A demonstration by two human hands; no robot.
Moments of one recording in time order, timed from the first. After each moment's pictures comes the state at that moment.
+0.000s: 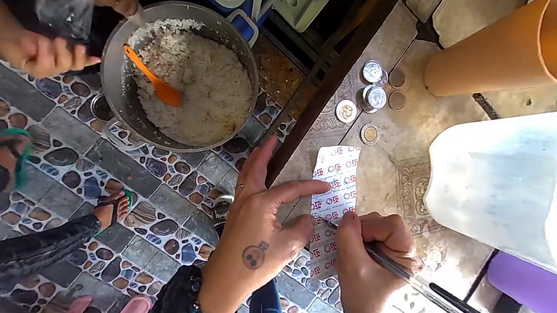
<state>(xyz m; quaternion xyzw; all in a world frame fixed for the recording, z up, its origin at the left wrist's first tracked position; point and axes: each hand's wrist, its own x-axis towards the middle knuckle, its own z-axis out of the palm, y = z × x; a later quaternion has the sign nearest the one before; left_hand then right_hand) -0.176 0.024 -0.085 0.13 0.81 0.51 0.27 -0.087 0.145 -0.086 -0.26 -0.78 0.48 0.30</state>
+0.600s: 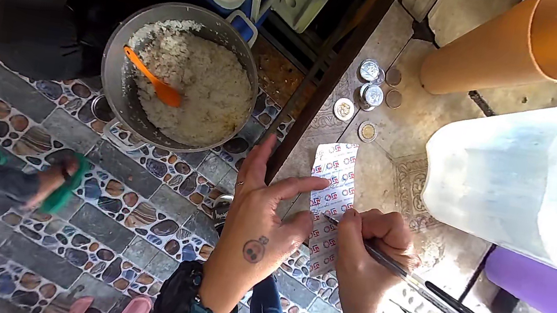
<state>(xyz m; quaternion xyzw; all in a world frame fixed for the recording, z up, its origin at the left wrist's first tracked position) -0.176 0.022 -0.084 0.14 0.81 0.51 0.27 -0.087 0.145 -0.088 -0.26 -0.78 0.48 0.32</state>
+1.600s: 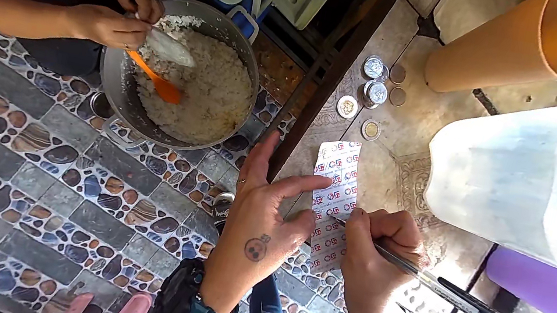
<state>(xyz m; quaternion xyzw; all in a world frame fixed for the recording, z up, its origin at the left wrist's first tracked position) -0.176 0.021 -0.083 0.14 0.80 0.51 0.27 -0.088 0.146 -0.085 -0.28 -0.77 0.47 0.32</state>
